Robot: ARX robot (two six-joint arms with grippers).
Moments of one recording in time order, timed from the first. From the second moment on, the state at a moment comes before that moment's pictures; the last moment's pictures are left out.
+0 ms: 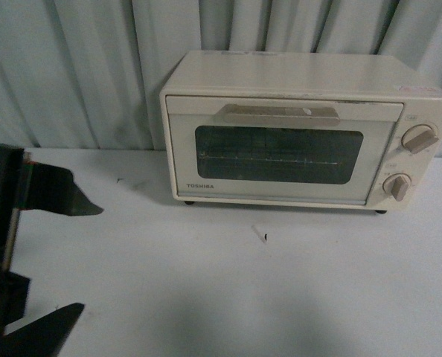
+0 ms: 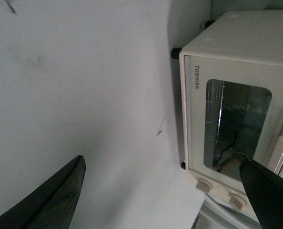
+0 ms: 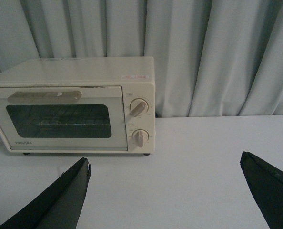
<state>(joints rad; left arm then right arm) -0.40 1.44 0.36 0.49 -0.10 -1.59 0.00 0.00 0.01 0.00 0.00 0.00</state>
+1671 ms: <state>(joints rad) -0.60 2.11 0.73 0.86 -0.13 -1.75 0.00 0.00 0.01 0.00 0.00 0.00</state>
